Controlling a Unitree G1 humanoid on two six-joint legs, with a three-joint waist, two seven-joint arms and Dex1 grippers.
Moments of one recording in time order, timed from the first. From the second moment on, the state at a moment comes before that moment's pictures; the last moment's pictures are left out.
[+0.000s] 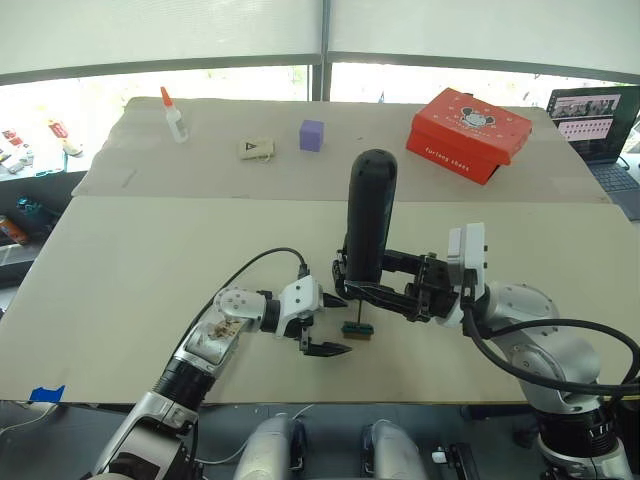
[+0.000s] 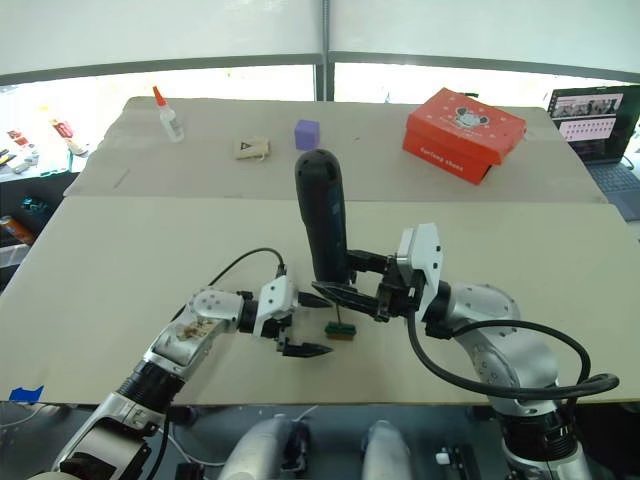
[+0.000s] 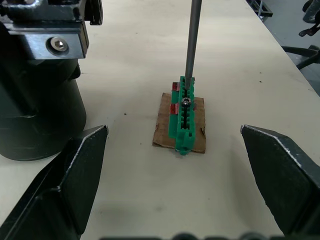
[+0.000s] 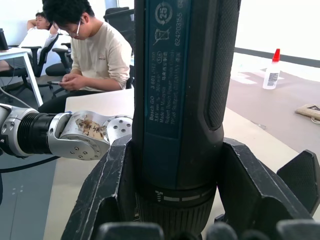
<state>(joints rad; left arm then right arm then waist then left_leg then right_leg) -0.44 0.40 -0.35 0.14 -0.16 0.13 -1.18 -0.25 -0.53 0.01 -0.49 0.64 0.43 0.87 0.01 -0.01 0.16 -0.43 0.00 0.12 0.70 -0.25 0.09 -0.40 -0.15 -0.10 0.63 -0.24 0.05</state>
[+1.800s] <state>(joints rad) -0.45 0.40 -0.35 0.15 -0.16 0.13 -1.17 -0.23 -0.52 0.03 -0.49 0.61 0.41 0.88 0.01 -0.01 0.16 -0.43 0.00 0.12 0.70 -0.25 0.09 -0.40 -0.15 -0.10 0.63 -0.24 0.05</state>
